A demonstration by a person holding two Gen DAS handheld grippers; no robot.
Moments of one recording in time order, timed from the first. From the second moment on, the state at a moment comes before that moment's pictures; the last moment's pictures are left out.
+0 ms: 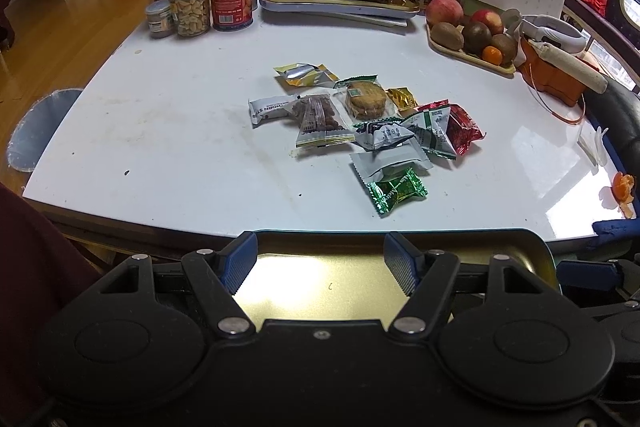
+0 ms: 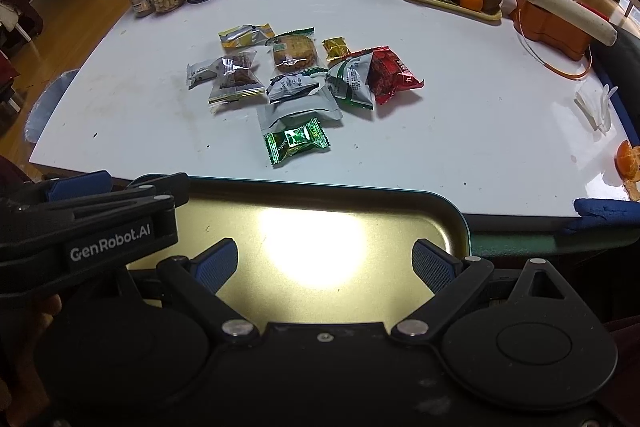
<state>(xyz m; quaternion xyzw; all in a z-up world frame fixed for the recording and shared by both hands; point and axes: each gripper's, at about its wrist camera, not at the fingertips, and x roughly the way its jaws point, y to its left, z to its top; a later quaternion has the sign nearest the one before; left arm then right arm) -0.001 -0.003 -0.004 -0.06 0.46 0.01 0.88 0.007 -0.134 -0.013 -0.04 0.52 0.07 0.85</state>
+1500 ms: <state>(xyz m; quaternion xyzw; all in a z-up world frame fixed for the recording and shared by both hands) 0.001 -0.003 -0.004 -0.07 0.47 0.01 0.88 0.005 -0.131 -0.013 -0.04 0.52 0.08 0.85</state>
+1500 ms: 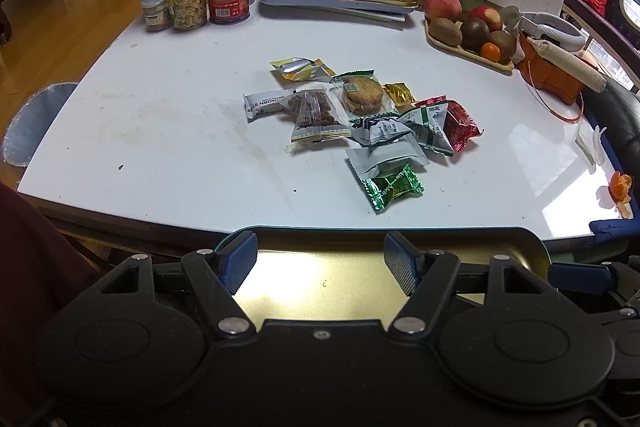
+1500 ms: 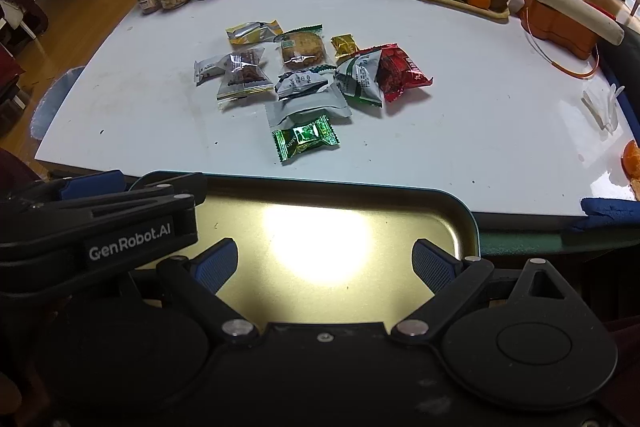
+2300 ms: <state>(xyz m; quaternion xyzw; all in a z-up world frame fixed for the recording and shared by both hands) 0.010 0.016 -0.006 -0.10 0.48 0.01 0.87 0.020 -0.142 -0.002 -0.05 0.50 0.11 0.86</state>
